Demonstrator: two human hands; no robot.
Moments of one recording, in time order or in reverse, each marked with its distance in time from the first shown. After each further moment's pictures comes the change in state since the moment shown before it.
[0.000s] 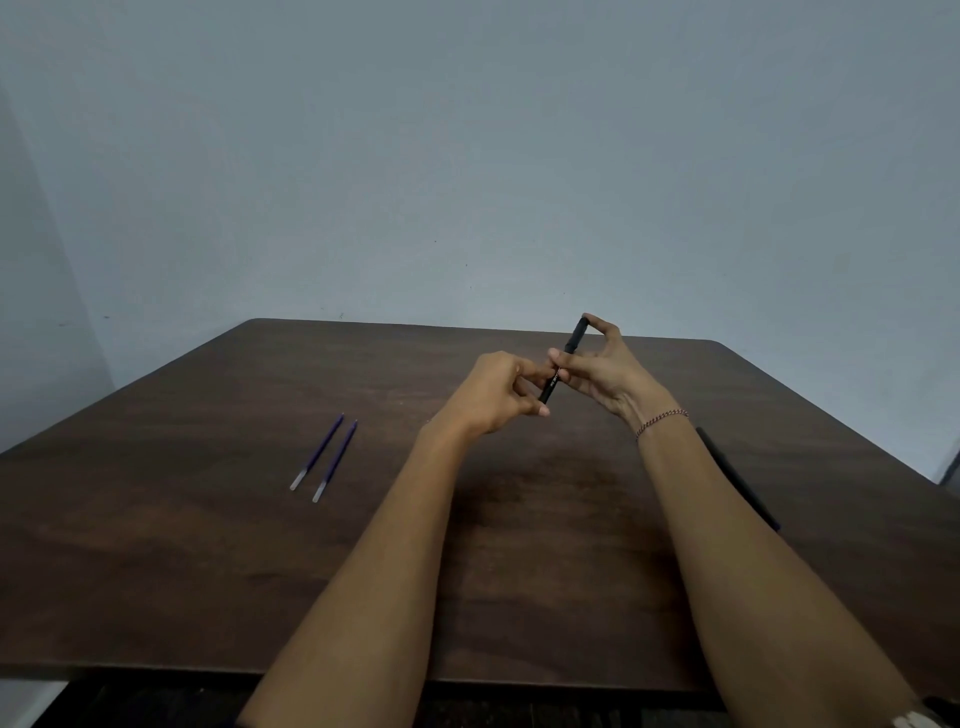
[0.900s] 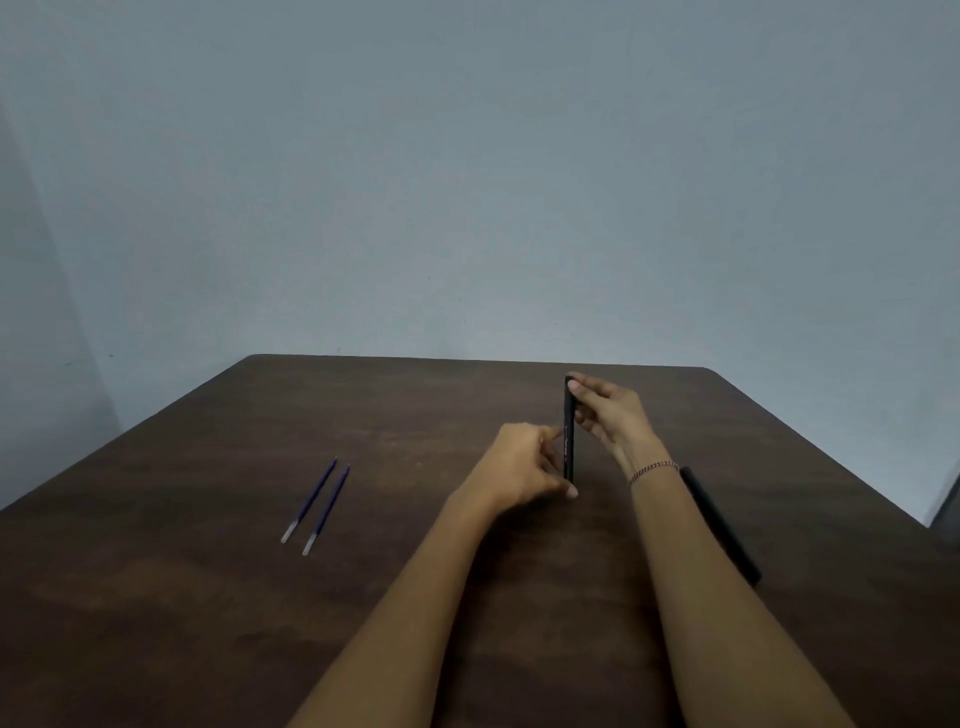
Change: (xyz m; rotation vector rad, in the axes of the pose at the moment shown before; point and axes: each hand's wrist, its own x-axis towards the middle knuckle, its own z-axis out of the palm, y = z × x) left_hand 0.001 0.018 0.037 0.005 -0.114 -0.112; right_hand 0.004 0.001 -0.017 0.002 0.239 0.015
